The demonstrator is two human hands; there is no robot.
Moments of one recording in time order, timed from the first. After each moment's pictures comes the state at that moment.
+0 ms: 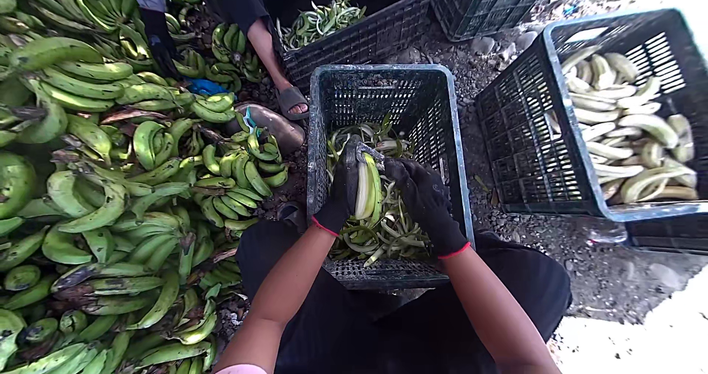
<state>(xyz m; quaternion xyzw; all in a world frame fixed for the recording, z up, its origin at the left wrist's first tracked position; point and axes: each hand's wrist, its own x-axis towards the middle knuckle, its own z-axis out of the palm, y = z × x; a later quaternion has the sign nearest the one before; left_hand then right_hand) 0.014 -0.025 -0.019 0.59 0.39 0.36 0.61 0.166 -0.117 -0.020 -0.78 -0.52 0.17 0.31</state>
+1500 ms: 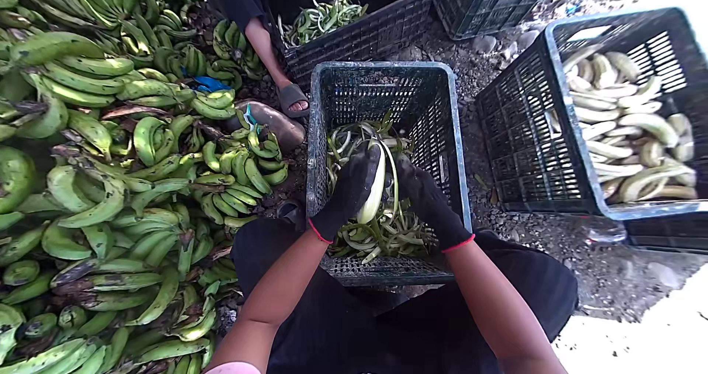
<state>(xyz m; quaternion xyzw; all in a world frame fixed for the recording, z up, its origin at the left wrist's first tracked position) 0.012 -0.039 0.002 0.68 0.40 0.27 0.55 0.182 -0.120 -0.036 -0.70 -0.48 0.37 0.39</state>
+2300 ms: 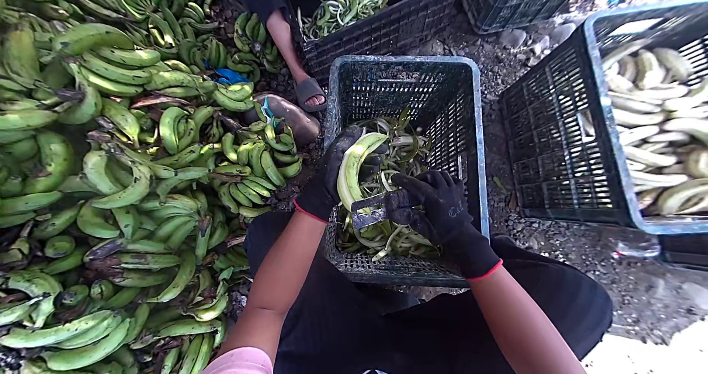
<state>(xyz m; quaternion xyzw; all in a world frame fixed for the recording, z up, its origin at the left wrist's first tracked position) -0.012 0.013 0.009 0.33 0.27 0.26 0.87 0.173 -0.132 -0.035 -0.63 -0.71 0.03 0.31</state>
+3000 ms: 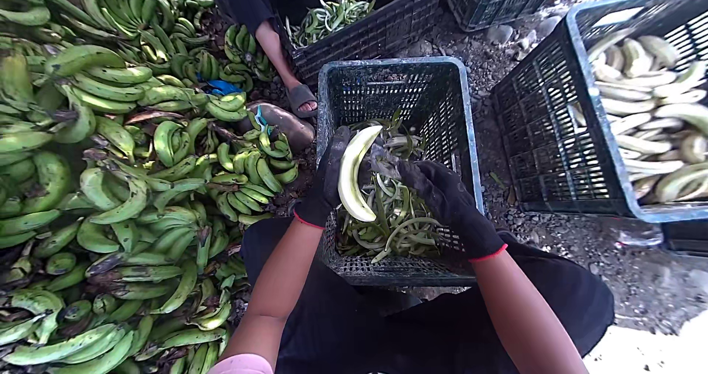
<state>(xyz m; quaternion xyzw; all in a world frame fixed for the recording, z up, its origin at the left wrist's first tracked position) -0.005 0.007 -0.002 0.43 0.28 0.34 0.79 0.197 -0.126 -0.024 -0.69 -0.57 0.29 0.36</state>
